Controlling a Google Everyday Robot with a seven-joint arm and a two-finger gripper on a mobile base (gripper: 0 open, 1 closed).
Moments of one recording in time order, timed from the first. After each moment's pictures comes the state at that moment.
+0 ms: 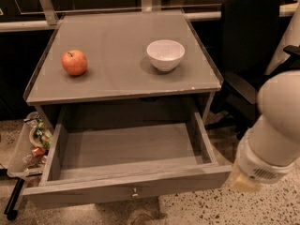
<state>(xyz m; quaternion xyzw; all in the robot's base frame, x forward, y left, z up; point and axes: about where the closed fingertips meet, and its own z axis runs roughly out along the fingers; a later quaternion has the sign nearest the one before) 0.329 -0.217 0.778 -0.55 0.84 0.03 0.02</state>
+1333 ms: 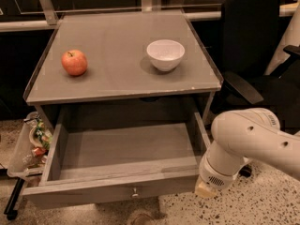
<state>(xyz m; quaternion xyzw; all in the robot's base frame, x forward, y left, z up) 0.361 -0.161 0.652 -0.53 0.84 0.09 0.02</state>
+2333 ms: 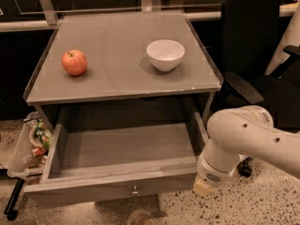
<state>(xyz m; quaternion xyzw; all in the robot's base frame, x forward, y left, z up) 0.373 -0.160 0.644 -0.53 0.84 0.09 0.02</state>
